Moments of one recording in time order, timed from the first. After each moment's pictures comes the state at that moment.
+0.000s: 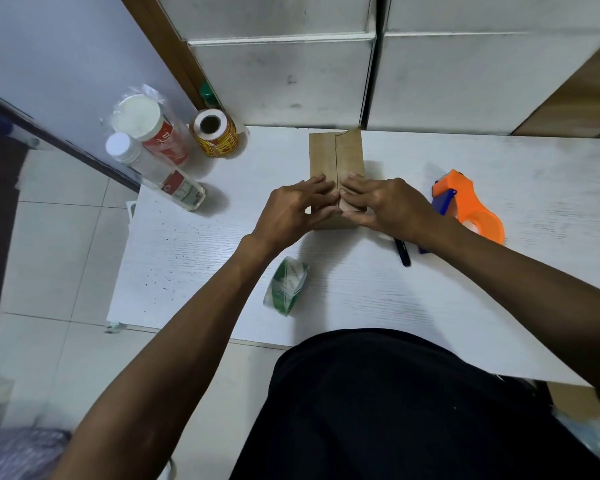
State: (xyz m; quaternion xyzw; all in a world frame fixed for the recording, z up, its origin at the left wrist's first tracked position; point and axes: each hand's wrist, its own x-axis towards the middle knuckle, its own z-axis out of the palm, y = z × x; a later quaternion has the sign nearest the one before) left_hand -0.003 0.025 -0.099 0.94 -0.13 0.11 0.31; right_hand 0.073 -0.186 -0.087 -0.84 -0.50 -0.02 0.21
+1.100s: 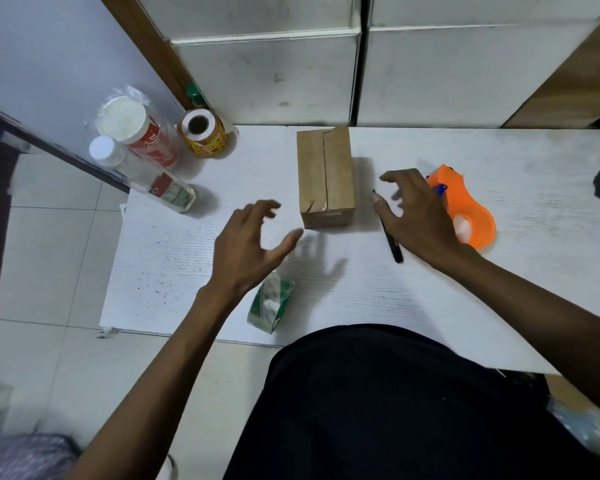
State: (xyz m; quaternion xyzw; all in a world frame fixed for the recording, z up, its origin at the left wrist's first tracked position) left_hand -0.077 0.027 -0.060 0.95 0.10 0.05 0.28; right_hand 0.049 -0.226 -0.096 -0.91 -0.20 -0.01 0.36
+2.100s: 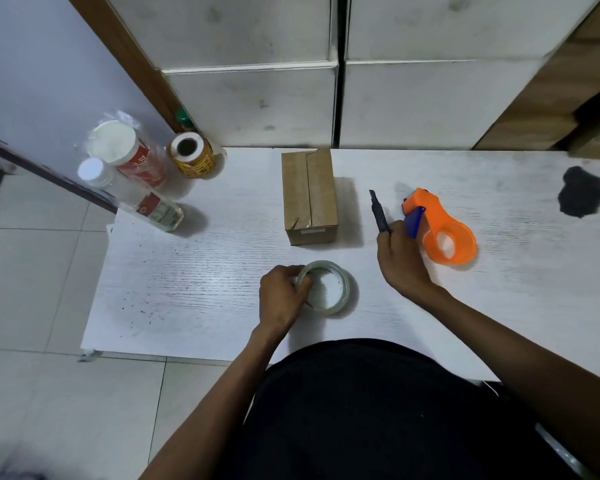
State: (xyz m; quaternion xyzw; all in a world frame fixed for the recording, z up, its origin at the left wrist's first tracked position) left_hand -0.087 -0.044 -0.127 0.88 0.24 -0.07 0.40; right_hand 0.017 -0.236 -0.109 -0.92 -0.03 0.14 0.37
